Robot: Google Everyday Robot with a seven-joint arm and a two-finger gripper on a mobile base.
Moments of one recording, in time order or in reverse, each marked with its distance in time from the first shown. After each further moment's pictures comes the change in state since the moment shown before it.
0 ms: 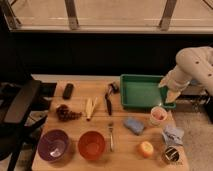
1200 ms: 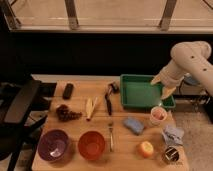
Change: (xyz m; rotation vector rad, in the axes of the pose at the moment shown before) arm -0.047 -0.026 -0.013 0.015 -0.042 -0.283
